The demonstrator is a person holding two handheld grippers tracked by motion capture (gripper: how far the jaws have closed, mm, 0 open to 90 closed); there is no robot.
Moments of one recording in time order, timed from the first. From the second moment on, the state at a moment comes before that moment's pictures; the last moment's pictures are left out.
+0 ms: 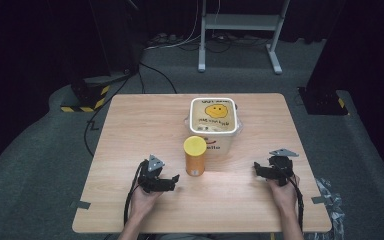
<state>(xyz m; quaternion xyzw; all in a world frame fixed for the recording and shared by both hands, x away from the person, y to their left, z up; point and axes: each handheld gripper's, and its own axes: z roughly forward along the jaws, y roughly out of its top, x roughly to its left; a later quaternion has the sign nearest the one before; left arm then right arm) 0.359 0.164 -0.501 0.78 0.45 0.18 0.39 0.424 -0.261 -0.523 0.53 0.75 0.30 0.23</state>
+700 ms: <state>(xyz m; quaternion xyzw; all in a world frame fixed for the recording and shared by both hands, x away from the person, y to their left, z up) 0.362 0.144 -0.471 0.78 0.42 0.16 0.43 0.424 -0.261 -0.523 0.53 0.75 0.30 0.23</state>
